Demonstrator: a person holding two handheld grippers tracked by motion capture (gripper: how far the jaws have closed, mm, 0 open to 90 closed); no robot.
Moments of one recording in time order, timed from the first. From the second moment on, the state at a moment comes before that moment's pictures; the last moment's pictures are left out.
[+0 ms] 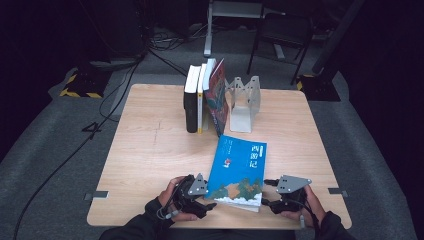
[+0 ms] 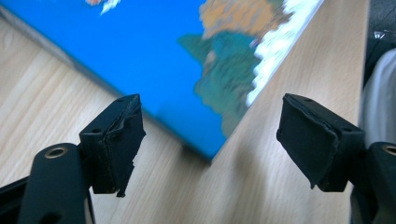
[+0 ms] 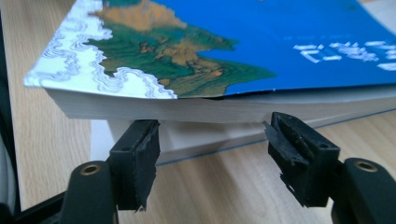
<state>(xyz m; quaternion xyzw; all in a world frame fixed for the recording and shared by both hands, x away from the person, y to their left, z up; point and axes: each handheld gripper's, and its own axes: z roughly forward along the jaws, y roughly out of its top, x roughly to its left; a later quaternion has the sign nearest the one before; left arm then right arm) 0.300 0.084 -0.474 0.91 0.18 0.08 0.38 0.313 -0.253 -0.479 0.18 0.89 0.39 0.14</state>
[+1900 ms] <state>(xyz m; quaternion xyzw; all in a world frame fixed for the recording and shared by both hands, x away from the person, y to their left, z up) 0.301 0.094 -0.451 0.90 0.15 0.13 0.39 0.339 -0.193 -0.463 0.08 0.90 0.38 0.20</state>
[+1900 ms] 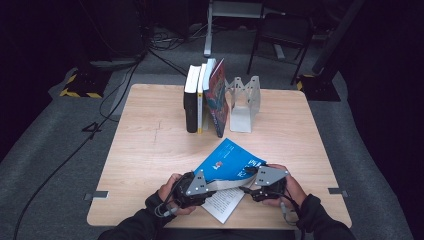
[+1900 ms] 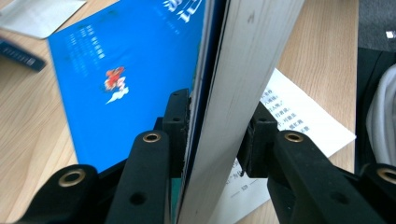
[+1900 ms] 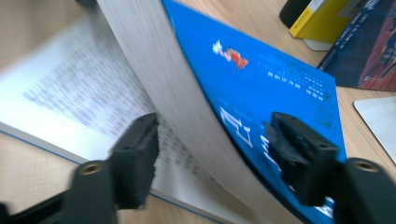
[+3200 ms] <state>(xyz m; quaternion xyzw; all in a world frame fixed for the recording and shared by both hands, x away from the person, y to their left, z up) 0.354 0.058 -0.468 0.91 0.17 0.19 0.33 0.311 -0.233 -0.456 0.11 0.89 0.37 0.24</state>
